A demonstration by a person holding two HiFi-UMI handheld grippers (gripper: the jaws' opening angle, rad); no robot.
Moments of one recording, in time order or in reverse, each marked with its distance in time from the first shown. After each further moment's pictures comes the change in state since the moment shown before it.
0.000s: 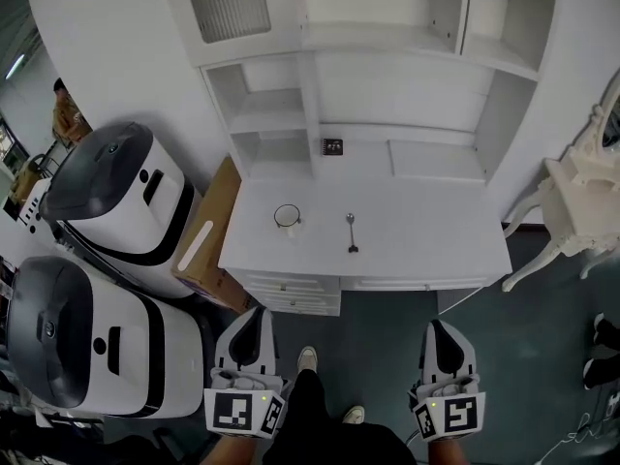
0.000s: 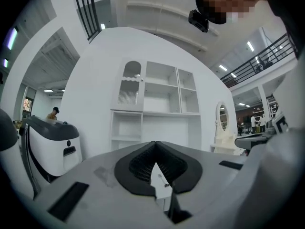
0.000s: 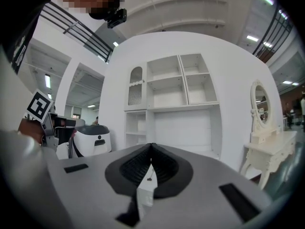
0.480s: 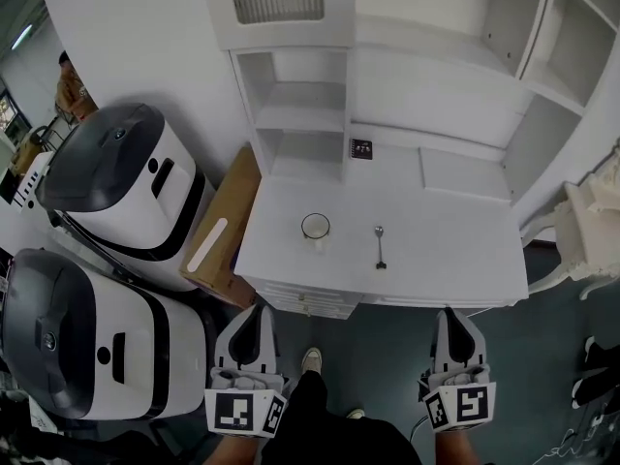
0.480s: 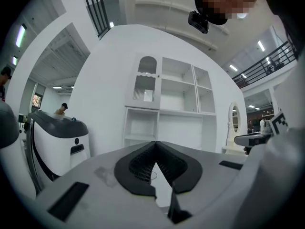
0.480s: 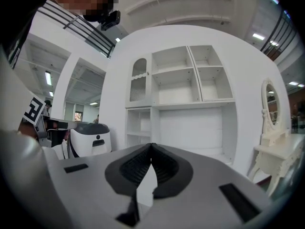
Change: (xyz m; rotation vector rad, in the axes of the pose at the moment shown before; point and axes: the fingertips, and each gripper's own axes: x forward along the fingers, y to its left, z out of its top) left arm 0.043 0.097 -0.005 -0.050 0.011 0.080; right arm 0.107 0.031 0.018 -0.025 0.025 0.019
